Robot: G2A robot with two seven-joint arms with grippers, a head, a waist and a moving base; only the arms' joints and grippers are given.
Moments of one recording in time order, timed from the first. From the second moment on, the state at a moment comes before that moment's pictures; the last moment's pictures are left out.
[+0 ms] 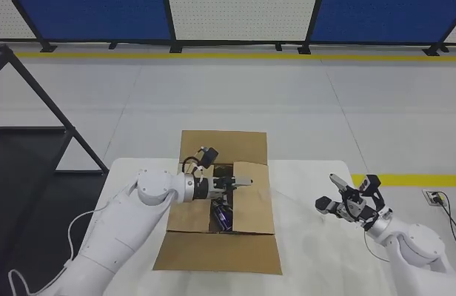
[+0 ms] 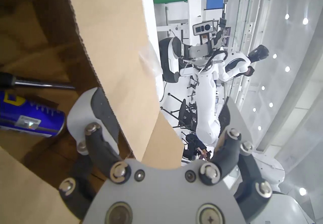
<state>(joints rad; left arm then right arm) 0.33 -1.24 -0.78 -0.96 -0.39 -0.09 -1.05 -0.94 -1.16 1.62 -1.24 0.42 0.08 0.95</state>
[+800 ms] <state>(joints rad) 0.26 -1.28 -0.76 -0.99 -0.35 -0.08 -1.07 -0.97 -1.13 1.54 -1.21 0.29 0.05 1.00</state>
